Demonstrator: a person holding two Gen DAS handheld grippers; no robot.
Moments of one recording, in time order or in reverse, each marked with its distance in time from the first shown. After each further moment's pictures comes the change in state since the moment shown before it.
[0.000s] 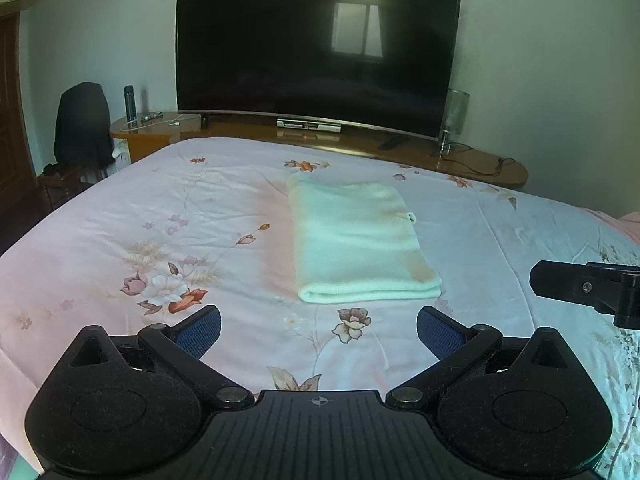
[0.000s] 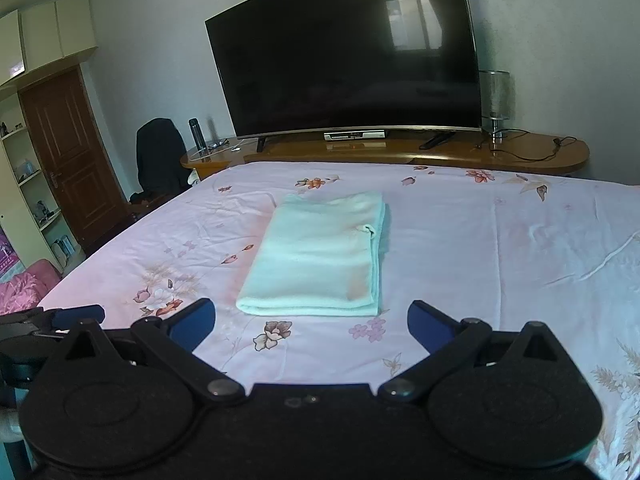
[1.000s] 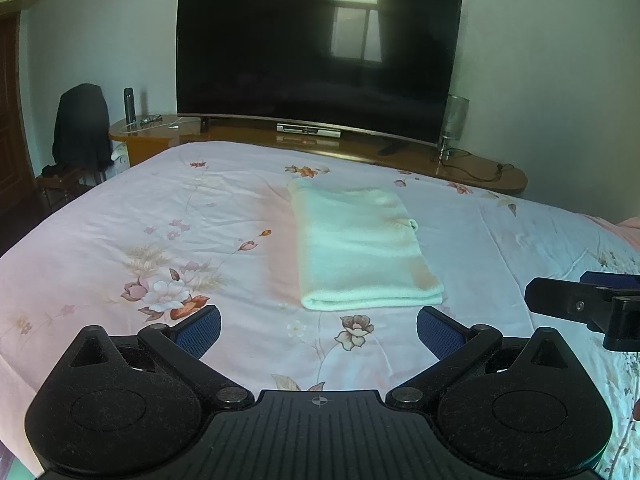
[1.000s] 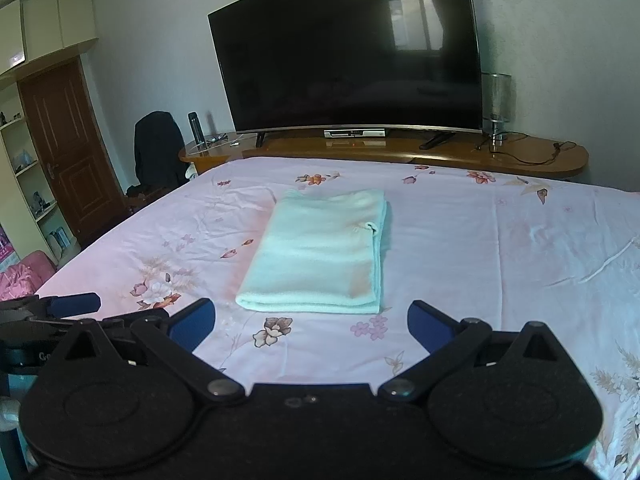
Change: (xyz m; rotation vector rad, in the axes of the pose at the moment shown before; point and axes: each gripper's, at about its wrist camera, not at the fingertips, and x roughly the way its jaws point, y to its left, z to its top) left arm 0.004 0.008 0.003 -0.005 -0.014 -0.008; right arm 0.006 0.014 -0.002 -0.022 0.006 -0.026
